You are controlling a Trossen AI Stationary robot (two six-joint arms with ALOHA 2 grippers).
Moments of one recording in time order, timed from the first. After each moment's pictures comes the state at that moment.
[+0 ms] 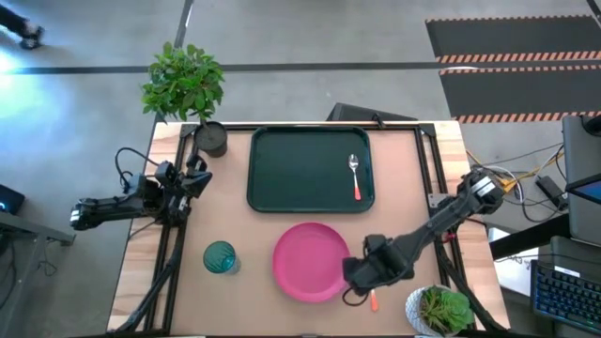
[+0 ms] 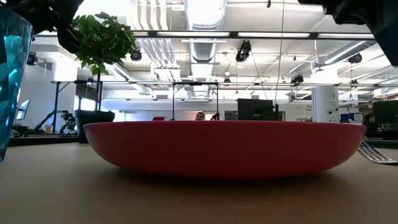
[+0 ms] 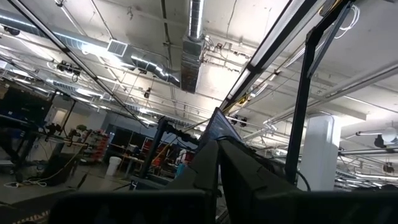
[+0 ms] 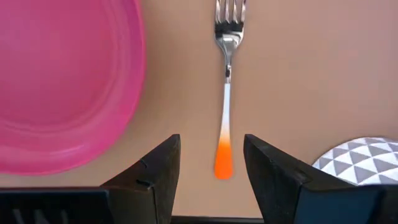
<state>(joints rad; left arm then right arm) 0.11 0.03 0.01 0.59 0.00 -0.34 0.59 1.79 1.43 -1.14 -0.07 2.13</state>
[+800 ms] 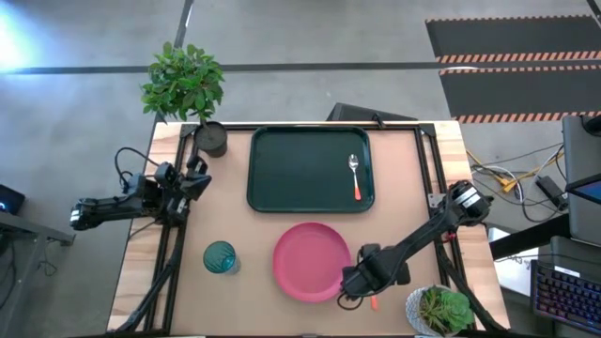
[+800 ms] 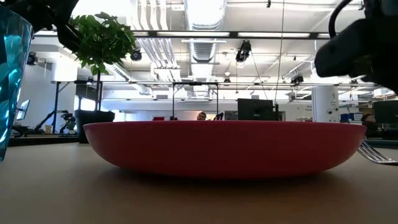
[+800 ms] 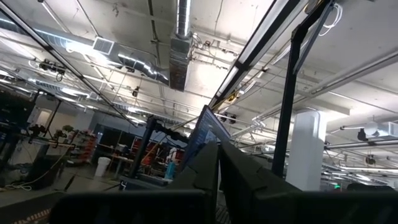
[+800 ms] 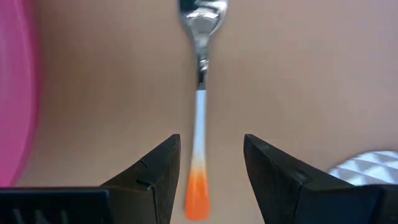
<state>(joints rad) 0.11 0.03 0.02 0.59 0.05 -0.34 0.59 1.92 1.32 -1.01 -0.18 2.10</state>
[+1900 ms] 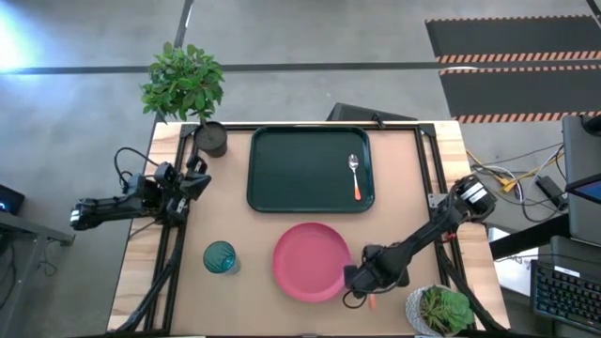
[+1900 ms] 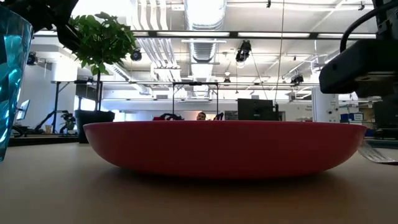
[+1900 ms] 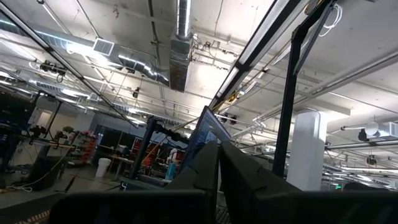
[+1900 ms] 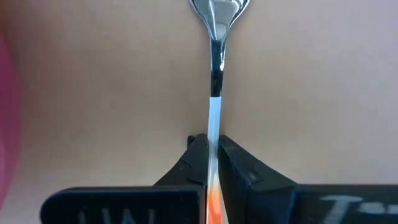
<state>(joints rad) 0.11 0.03 0.02 0.59 0.05 -0.33 0.59 1.88 1.15 -0.79 -0.12 2.17</state>
